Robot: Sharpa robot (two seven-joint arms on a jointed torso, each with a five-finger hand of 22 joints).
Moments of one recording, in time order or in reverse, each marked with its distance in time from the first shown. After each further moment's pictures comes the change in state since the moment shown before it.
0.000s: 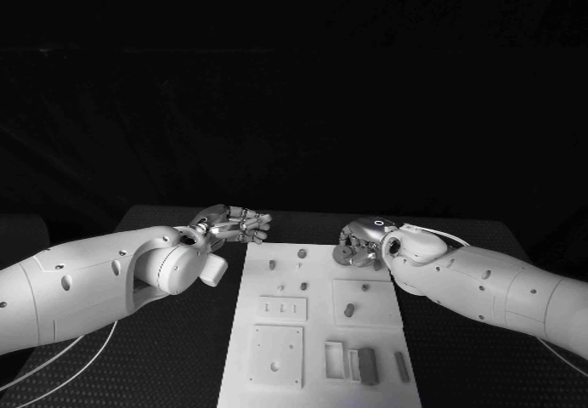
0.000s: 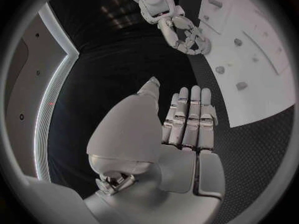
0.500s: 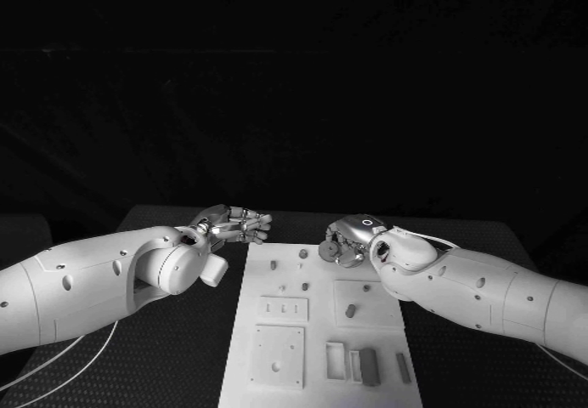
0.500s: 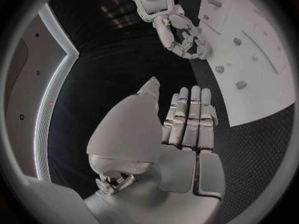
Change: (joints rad) left arm 0.000 -0.002 0.000 0.000 -0.001 0.000 0.000; left_hand 0.000 0.000 0.000 0.000 0.000 0.000 0.000 0.000 0.000 0.000 0.000 0.000 0.000 0.000 0.000 -0.004 0.001 0.000 0.000 0.000 -0.004 0.000; right arm 0.003 0.004 0.000 0.113 -0.073 -0.096 -0.076; right_hand -0.013 -0.042 0.021 0.028 -0.004 0.008 -0.008 -0.006 0.003 0.006 -0.006 0.000 -0.017 0.012 -0.006 0.003 -0.008 0.000 0.012 -0.005 0.000 0.000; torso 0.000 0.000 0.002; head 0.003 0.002
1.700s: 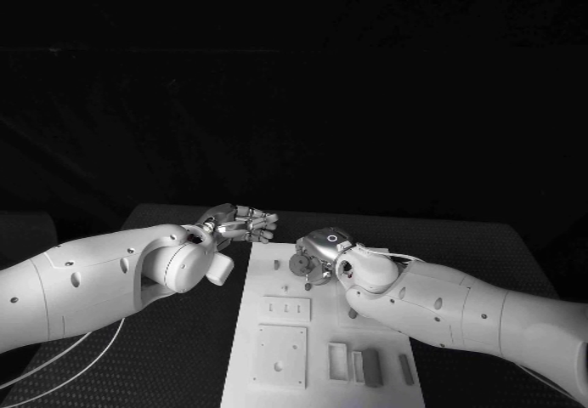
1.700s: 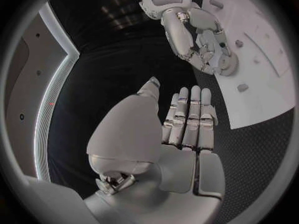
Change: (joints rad) left arm 0.003 0.010 0.001 0.003 -0.001 0.001 -0.002; left_hand 0.000 0.000 0.000 0.000 0.000 0.000 0.000 -0.004 0.000 0.000 0.000 0.000 0.000 0.000 0.000 0.000 0.002 0.000 0.000 0.000 0.000 0.001; right arm -0.031 0.148 -0.045 -0.029 -0.113 -0.039 -0.071; right_hand 0.004 -0.014 0.007 0.017 -0.008 0.003 -0.003 -0.010 -0.001 0.005 -0.005 0.004 -0.007 0.007 0.004 0.000 -0.002 0.000 0.005 -0.005 0.000 0.001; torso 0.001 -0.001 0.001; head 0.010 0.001
